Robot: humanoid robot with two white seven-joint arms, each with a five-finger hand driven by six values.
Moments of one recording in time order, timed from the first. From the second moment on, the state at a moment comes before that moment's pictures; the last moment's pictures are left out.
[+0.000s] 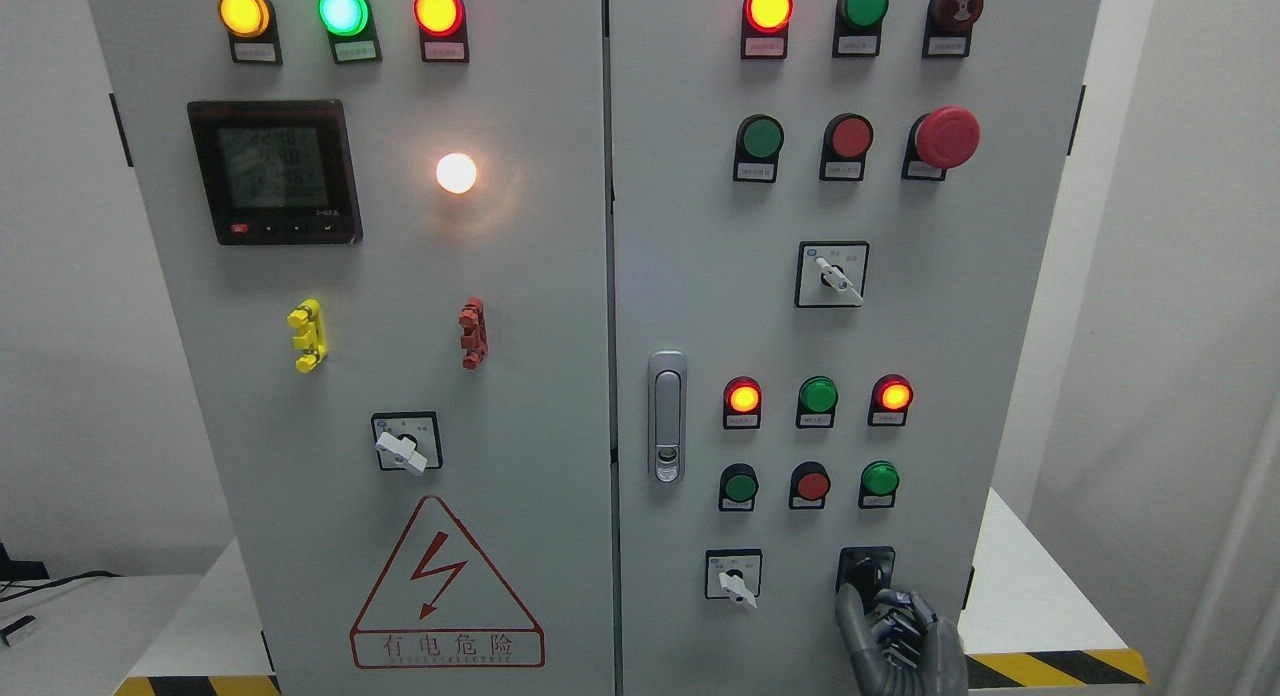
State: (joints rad) left arm -0.04 -0.09 0.08 0.06 0.00 -0.16 0.06; right arm -0.24 0.13 0.08 -1.65 0.06 0.23 -0.34
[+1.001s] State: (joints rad) left arm -0.04 -0.09 0.08 0.06 0.00 -0.16 0.06; right arm -0.24 0.13 0.09 -1.65 0.04 0.24 -0.34
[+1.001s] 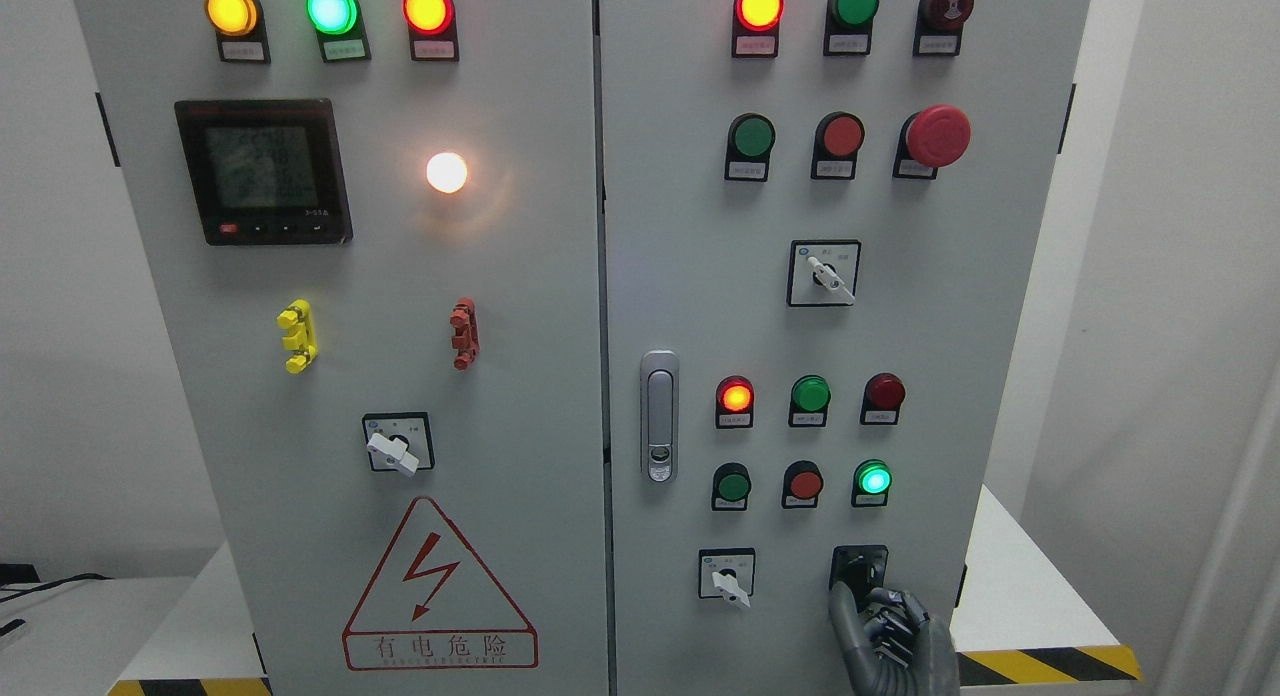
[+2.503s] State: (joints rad) left arm -0.04 -0.09 0.08 0.06 0.00 -0.16 0.06; right arm -0.24 0.14 0.10 -1.66 0.04 0.25 -0.33
